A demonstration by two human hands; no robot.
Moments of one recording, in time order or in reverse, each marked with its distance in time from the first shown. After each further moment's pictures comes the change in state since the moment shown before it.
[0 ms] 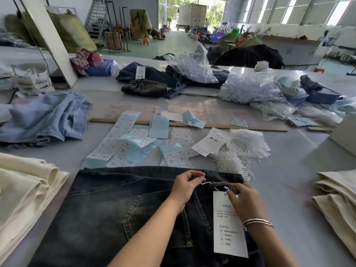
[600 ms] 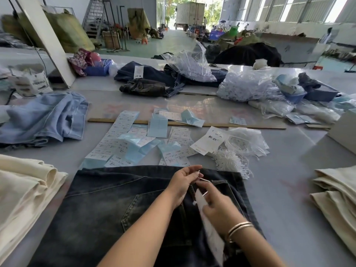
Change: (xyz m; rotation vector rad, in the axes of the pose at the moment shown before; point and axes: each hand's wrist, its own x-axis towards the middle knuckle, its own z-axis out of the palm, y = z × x) left_hand 0.011 0.006 -0.004 -0.122 -0.089 -0.107; right_hand -0.033 -0.061 -0.004 0.208 -0.441 -0.125
